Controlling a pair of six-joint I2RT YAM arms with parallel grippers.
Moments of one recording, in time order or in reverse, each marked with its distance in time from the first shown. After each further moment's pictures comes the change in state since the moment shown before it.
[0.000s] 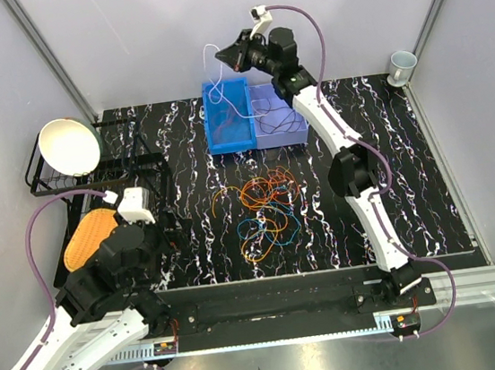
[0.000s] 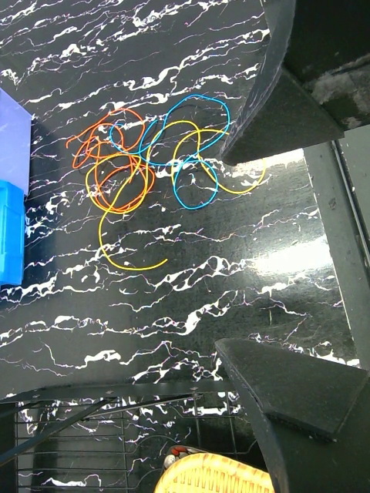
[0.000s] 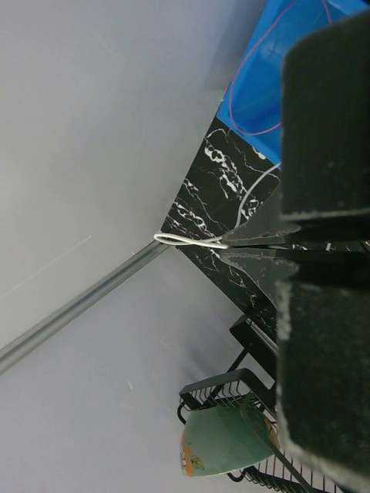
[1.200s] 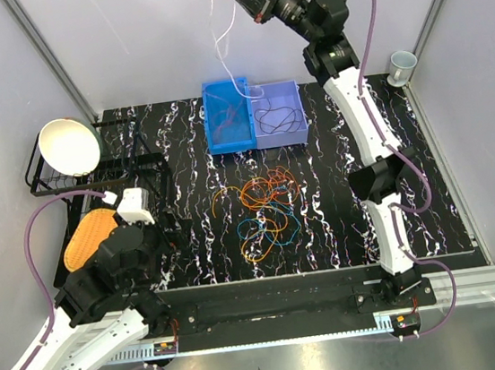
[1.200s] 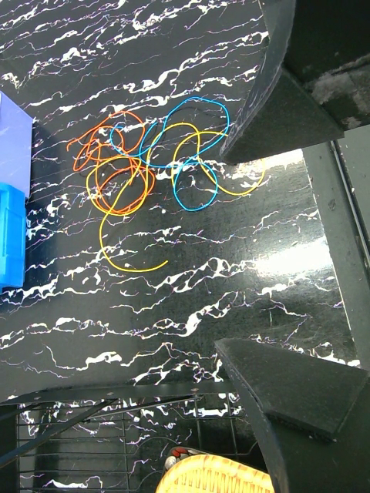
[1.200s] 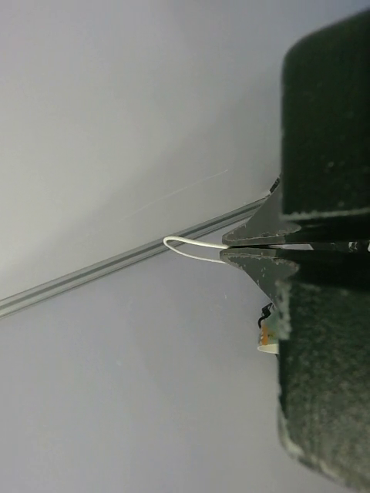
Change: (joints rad) left arm -0.006 -0.007 0.000 0.000 -0.002 0.000; right arm -0.033 -0.298 0.069 0.003 -0.016 0.046
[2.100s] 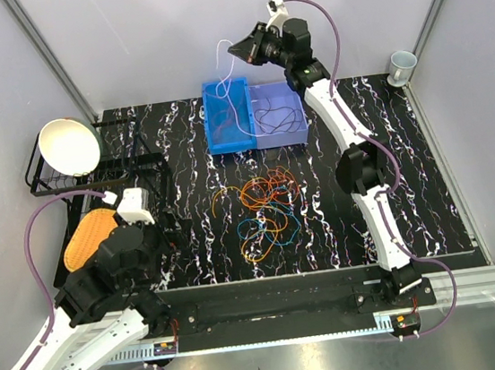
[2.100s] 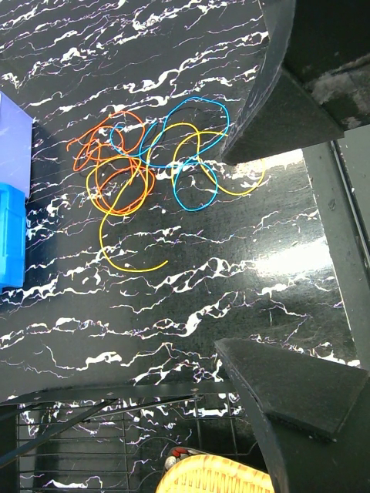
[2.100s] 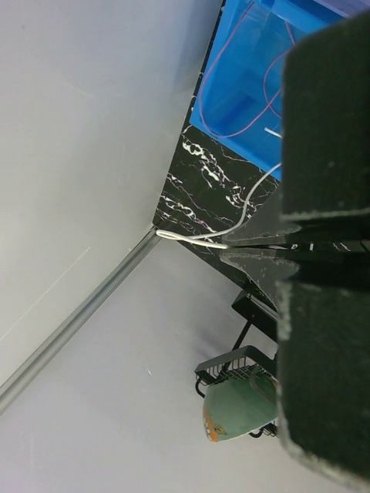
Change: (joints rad) left arm 0.000 0.000 0.000 0.000 0.000 0.000; right arm -0.027 0.259 -0.075 -0.102 -0.010 0.094
